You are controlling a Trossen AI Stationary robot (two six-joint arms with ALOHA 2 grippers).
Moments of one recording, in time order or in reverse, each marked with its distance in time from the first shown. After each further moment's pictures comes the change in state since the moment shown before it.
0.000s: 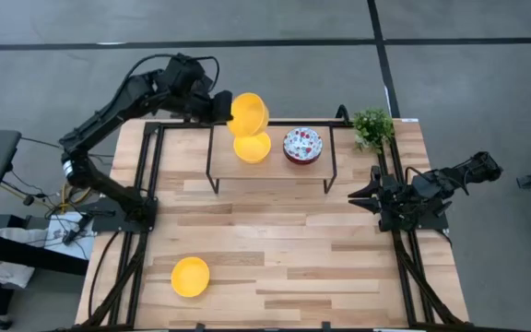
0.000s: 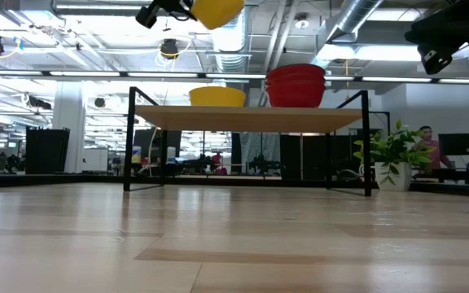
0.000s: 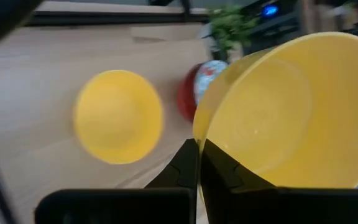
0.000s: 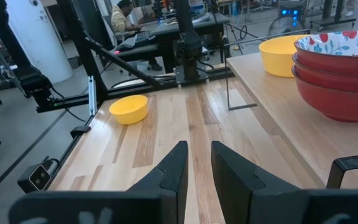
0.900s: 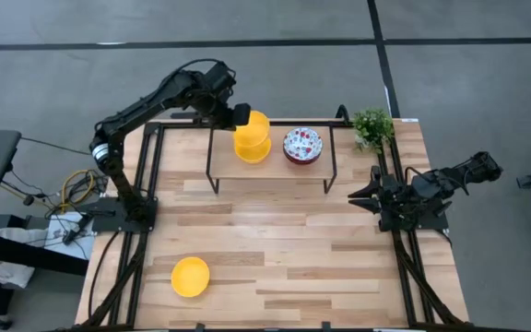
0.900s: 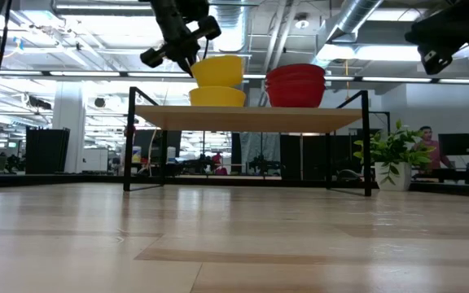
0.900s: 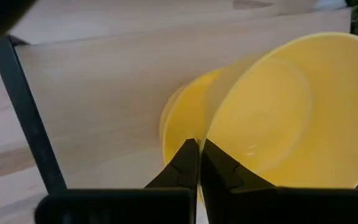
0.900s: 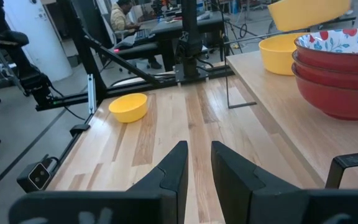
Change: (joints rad) left arm 0.065 0.268 0.053 -0.200 -0.043 0.091; right arm 0.000 0.000 0.000 -0.007 0.000 0.002
